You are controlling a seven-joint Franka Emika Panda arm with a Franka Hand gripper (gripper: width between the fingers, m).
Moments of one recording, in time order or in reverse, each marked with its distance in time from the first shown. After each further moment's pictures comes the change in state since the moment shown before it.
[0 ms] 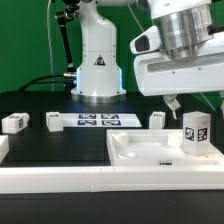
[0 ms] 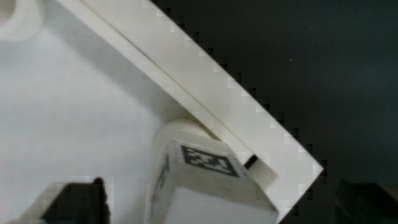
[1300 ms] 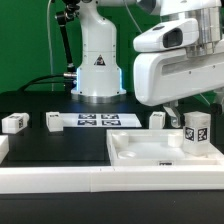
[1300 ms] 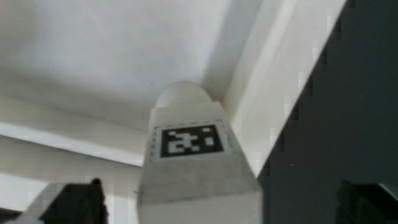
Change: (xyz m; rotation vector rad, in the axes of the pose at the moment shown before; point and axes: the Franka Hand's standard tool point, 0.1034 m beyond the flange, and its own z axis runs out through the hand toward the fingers) arm 0.002 0.005 0.002 -0.106 0.001 -1.083
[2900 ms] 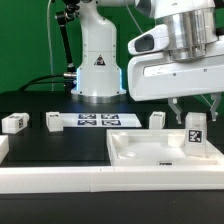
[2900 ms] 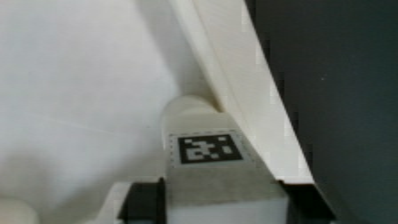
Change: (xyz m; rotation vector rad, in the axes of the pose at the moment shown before) arm 0.001 0.003 0.001 0.046 0.027 0.918
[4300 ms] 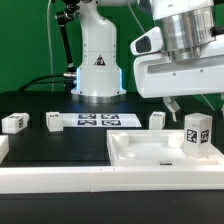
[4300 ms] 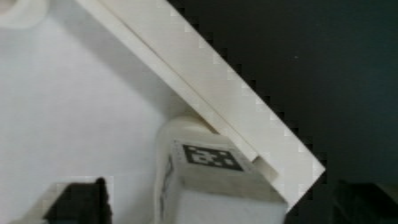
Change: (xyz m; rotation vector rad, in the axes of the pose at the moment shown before) arm -0.002 -0.005 -0.001 0.026 -0.031 0.111
